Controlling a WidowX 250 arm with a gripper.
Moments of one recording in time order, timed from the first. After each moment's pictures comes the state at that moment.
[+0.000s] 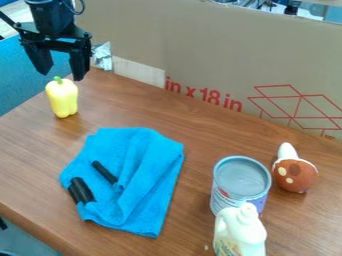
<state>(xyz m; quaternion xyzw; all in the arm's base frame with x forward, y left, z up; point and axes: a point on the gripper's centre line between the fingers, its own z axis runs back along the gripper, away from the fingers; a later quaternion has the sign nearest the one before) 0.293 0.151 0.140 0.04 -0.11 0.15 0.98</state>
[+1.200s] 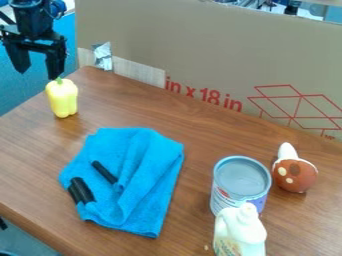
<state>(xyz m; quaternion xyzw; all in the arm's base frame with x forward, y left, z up) 0.302 0.221 0.117 0.05 -0.05 0.17 0.98</state>
